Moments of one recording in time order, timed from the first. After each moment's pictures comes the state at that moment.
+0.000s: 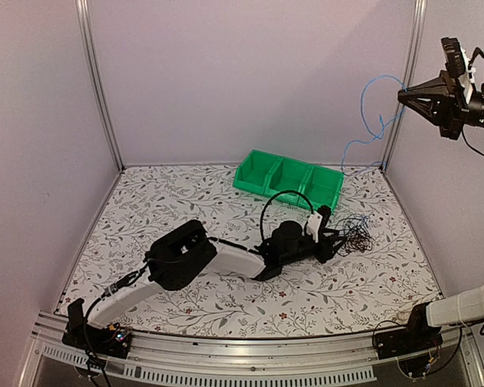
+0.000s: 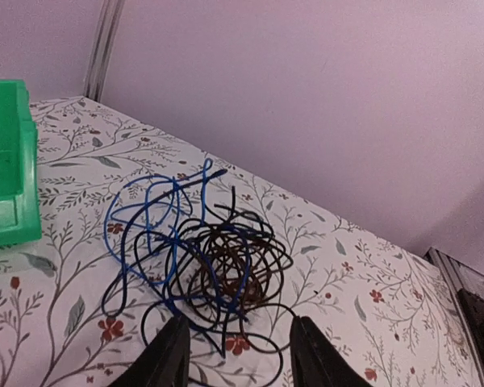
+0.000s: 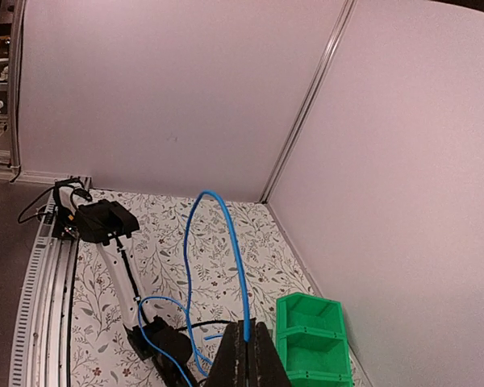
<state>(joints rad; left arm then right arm) -1.09 2.81 2.01 0.83 0.12 -0.35 0.02 1.23 1.98 -1.06 -1.16 -0.66</state>
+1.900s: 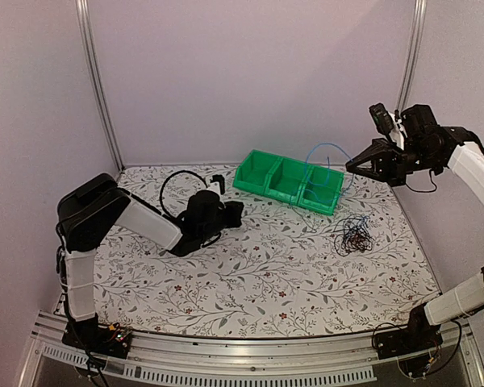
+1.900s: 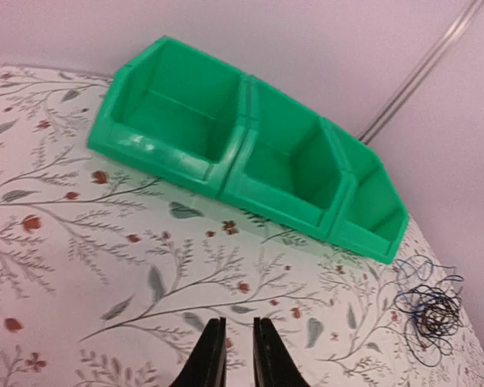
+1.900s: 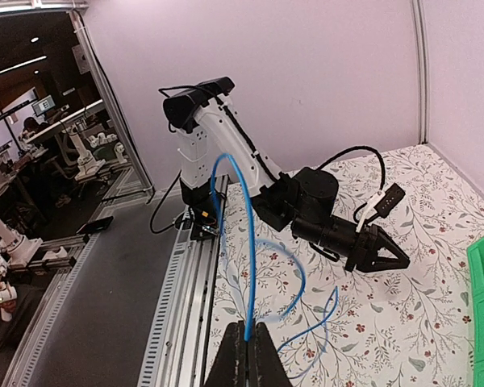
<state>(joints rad) -0.83 2.07 1.06 0.77 -0.24 -0.59 0.20 1.35 1.43 -1.00 -1.37 -0.65</state>
